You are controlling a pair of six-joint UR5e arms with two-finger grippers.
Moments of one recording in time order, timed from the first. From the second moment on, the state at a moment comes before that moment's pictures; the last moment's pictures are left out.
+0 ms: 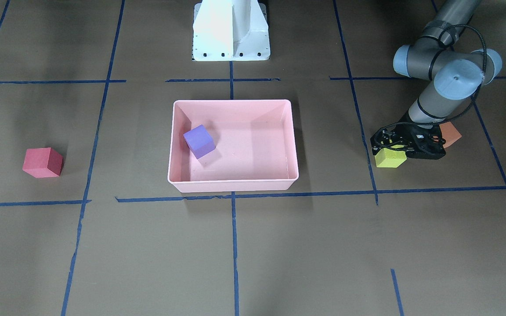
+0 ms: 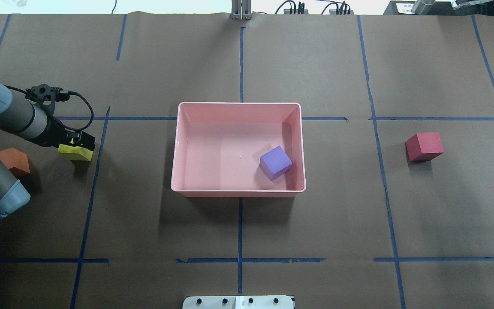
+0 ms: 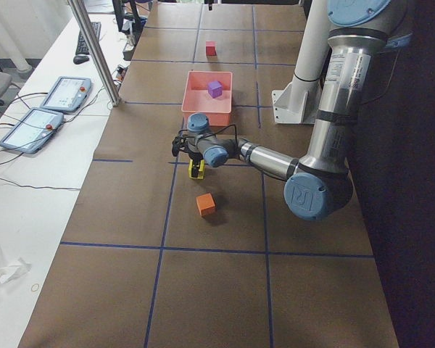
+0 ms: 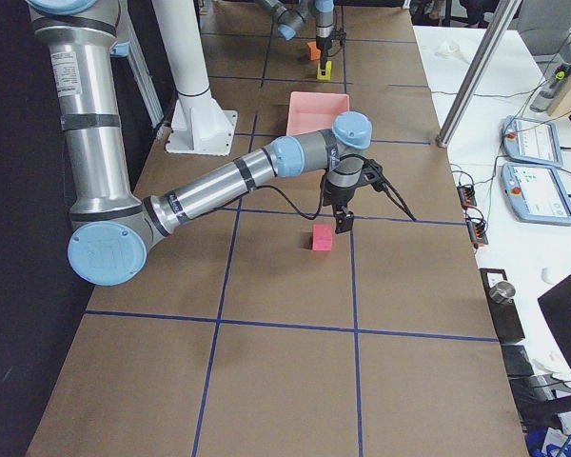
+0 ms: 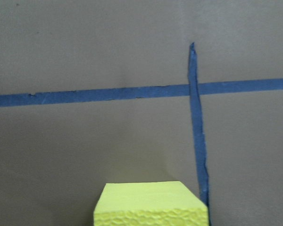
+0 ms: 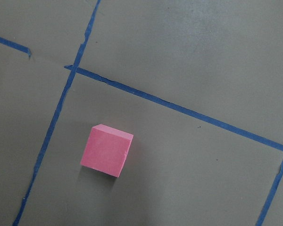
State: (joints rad) left arm -0.83 -1.75 -1.60 -2.09 -2.07 -0.91; right arm 1.31 -1.46 1.94 -1.80 2.33 -0.01
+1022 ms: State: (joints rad) left arm -0.85 -1.85 -1.84 -1.86 -2.06 -0.93; right arm 1.31 -1.53 1.95 -1.77 2.33 -0.02
